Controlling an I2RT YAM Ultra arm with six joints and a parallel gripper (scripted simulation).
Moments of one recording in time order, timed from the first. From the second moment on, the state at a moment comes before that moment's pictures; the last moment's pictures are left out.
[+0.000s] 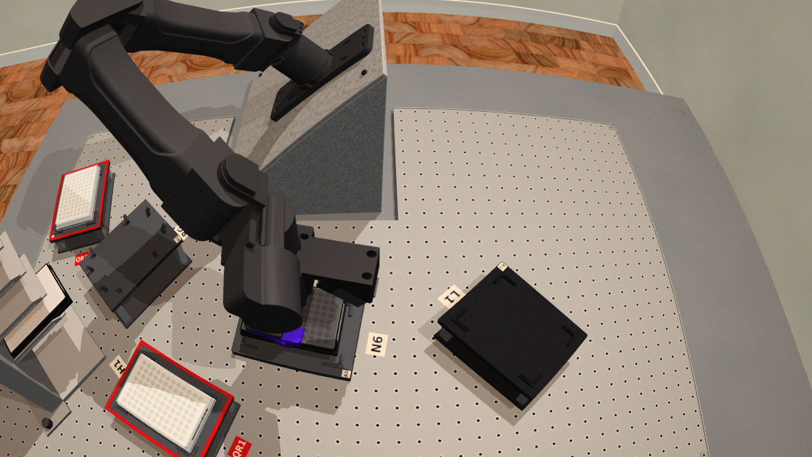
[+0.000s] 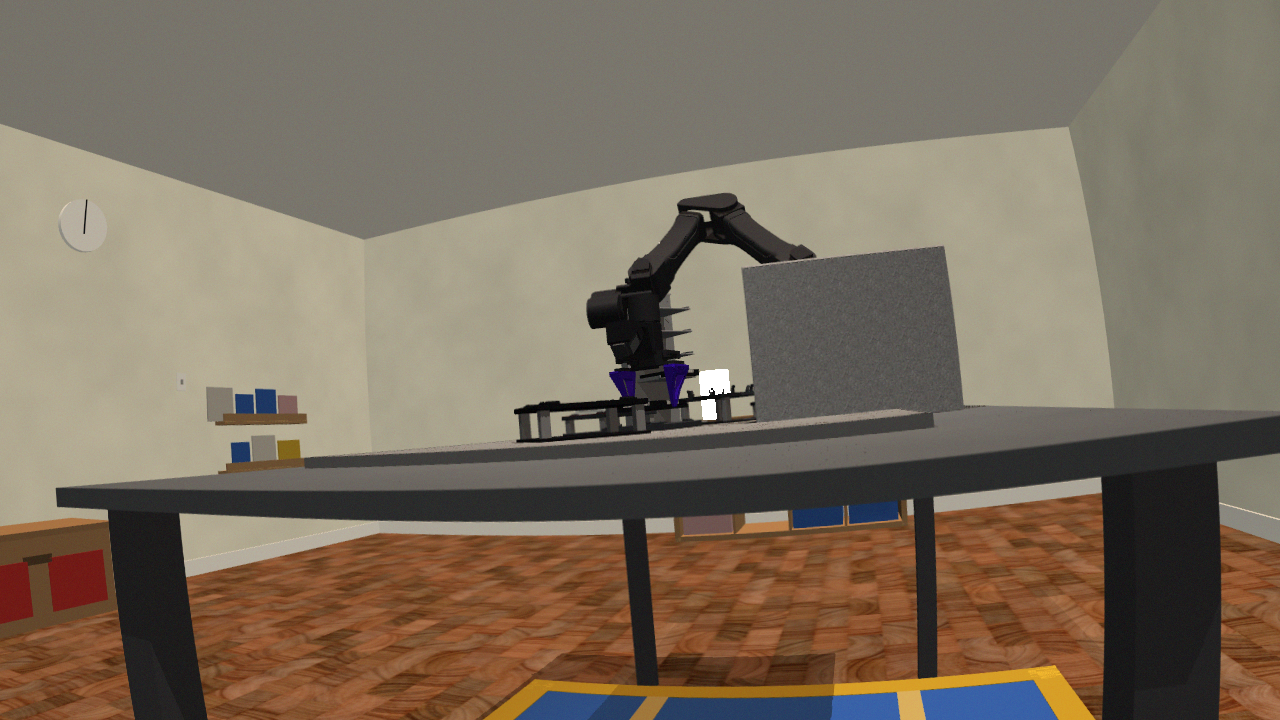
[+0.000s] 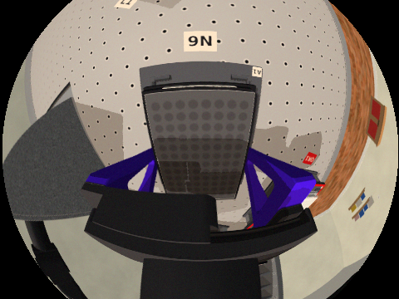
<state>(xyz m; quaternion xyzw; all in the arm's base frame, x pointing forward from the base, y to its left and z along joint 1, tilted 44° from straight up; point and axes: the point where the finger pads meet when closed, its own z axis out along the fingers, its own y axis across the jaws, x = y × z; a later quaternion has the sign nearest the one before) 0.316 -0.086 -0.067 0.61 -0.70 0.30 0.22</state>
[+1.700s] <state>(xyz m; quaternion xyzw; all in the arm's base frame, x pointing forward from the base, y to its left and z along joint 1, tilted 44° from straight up) 0.318 -0.102 -0.084 0.61 -0.70 0.30 0.22</state>
